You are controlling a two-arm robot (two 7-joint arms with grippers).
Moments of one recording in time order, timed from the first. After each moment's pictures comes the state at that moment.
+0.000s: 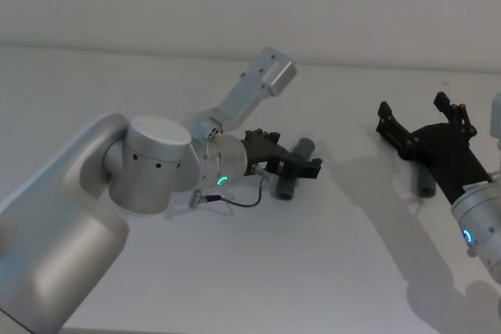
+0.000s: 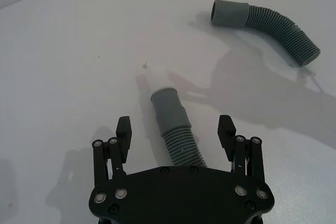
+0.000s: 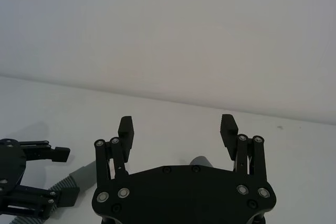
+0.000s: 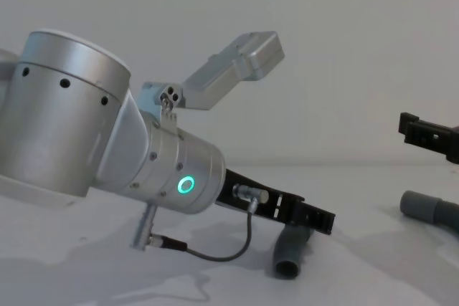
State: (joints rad) left arm -0.47 0.20 0.58 -1.54 -0.35 0.74 -0.25; right arm -0.01 0.34 -0.23 -1.77 0.29 0.03 0.07
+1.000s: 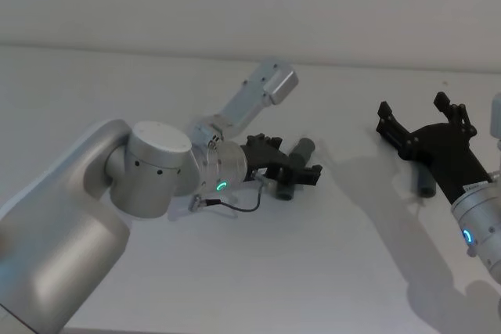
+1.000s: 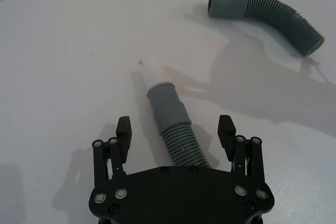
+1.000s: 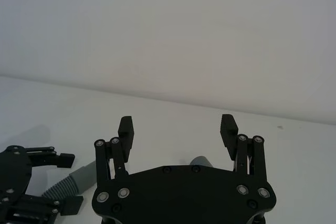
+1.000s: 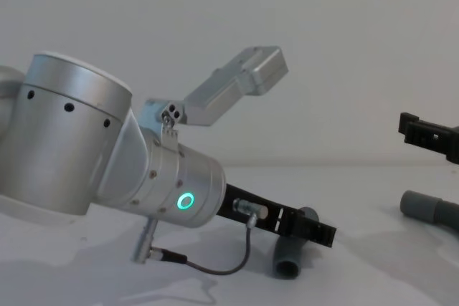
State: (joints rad) left arm -0.47 0.21 0.60 -1.50 -0.32 0.69 -0.30; right arm -0.01 0.34 -0.23 -1.77 0.29 0.03 0.07
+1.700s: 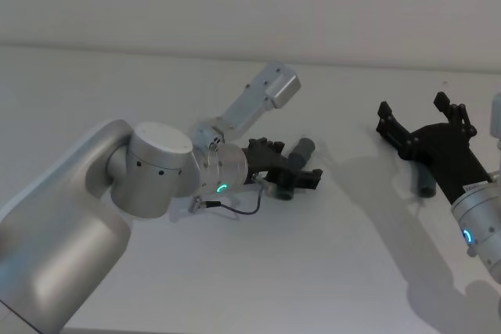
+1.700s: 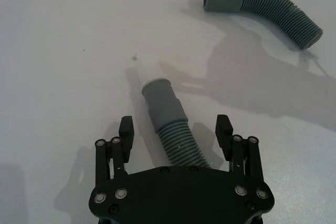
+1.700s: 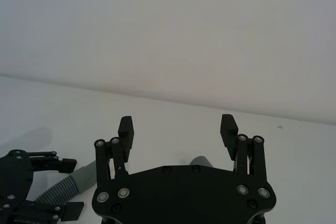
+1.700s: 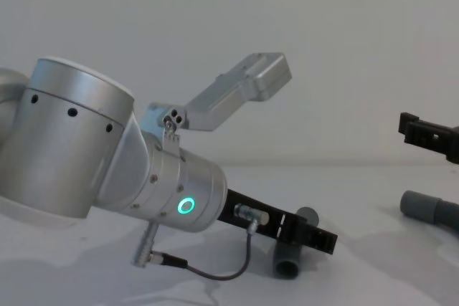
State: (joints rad) left arm -0.48 0.21 0.60 -1.48 -0.30 0.68 -0.33; right arm -0.01 0.34 -0.23 -1.77 0.29 0.03 0.07
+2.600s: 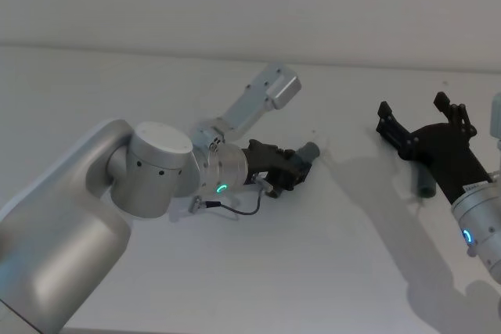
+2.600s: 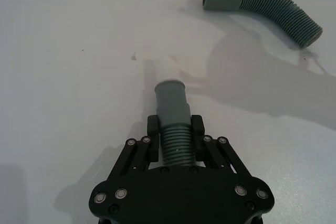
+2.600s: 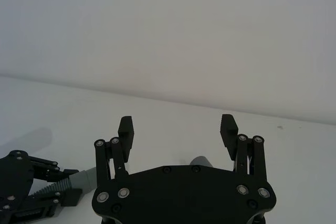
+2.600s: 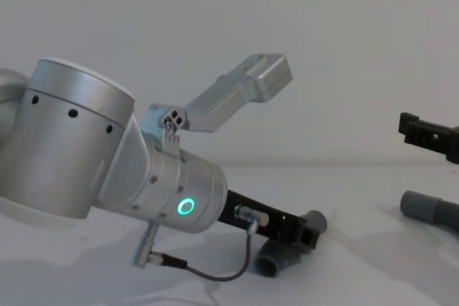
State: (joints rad) left arm -0.48 0.21 0.61 -1.48 -0.30 0.68 -0.34; right arm -0.01 0.34 -0.23 -1.77 0.29 0.03 0.07
